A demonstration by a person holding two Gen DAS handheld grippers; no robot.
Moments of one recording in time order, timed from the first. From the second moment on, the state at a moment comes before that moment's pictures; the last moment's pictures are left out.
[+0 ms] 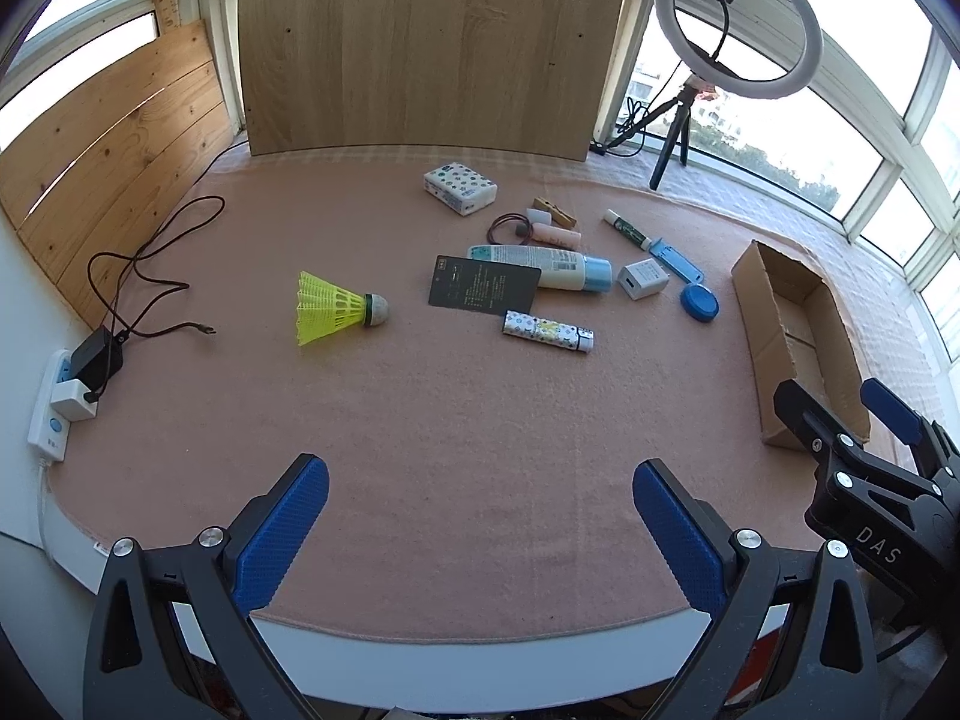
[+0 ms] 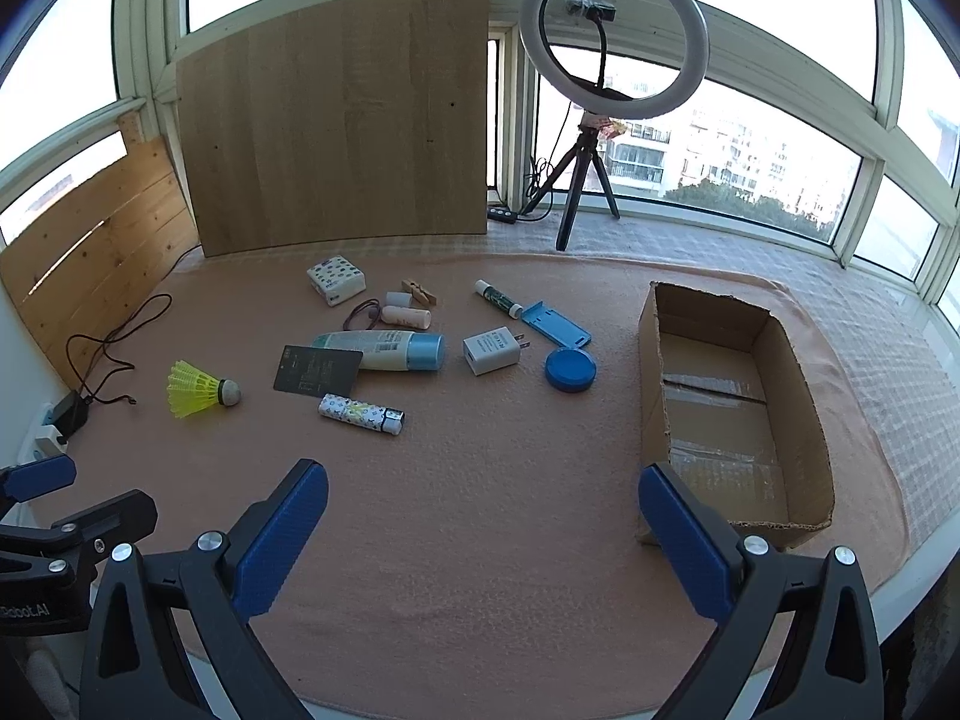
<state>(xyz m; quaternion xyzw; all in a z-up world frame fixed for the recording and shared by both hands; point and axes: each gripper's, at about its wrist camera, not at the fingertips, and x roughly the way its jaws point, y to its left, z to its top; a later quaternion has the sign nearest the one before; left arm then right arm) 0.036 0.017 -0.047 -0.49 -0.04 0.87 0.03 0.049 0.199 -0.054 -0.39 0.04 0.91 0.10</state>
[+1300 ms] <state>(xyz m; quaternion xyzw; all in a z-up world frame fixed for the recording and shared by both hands) -0.007 -0.019 -0.086 -0.51 -0.05 0.86 0.01 0.016 0.214 -0.090 -0.43 0.07 0.89 0.10</state>
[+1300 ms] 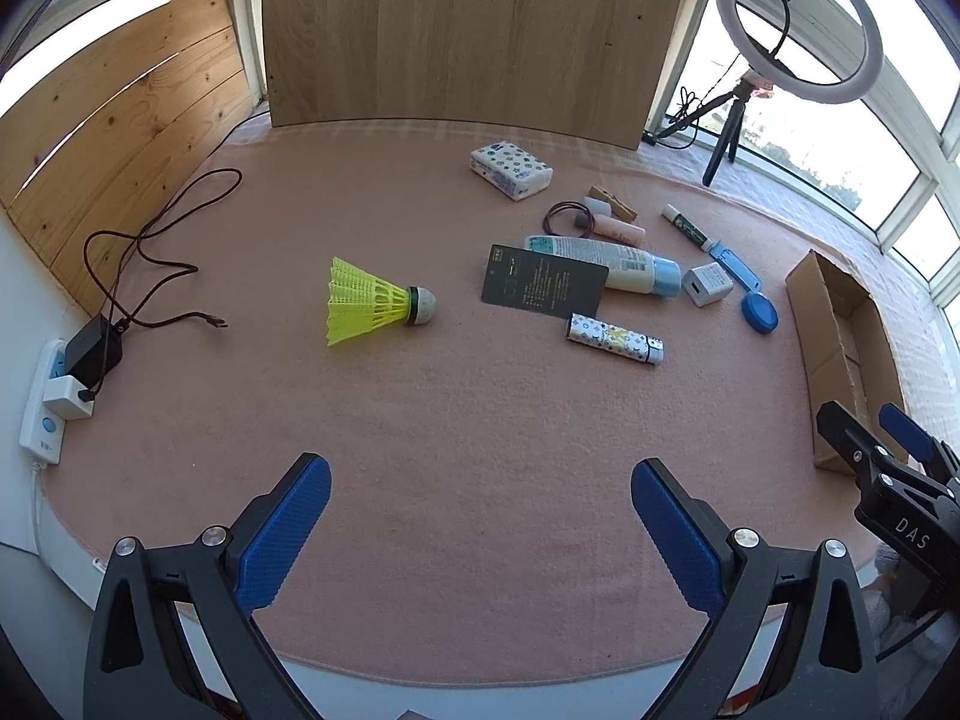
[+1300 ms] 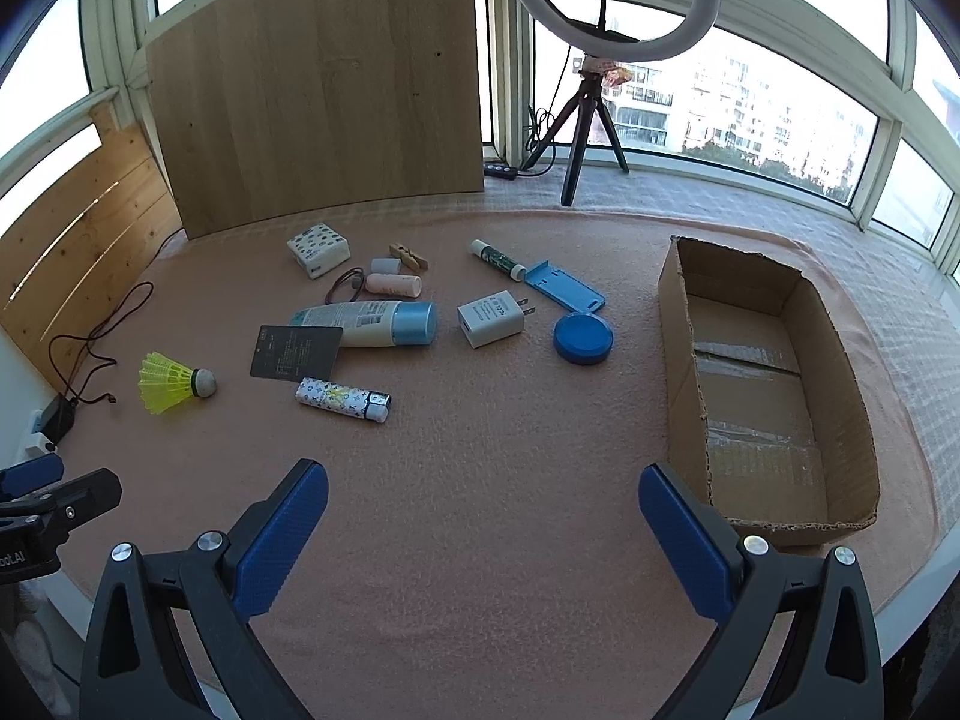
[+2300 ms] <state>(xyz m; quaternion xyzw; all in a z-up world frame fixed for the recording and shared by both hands) -0.050 -0.108 -0.100 -0.49 -0.08 0.87 -0.07 -0.066 0.219 -0.134 -0.49 0.08 0.87 0.01</state>
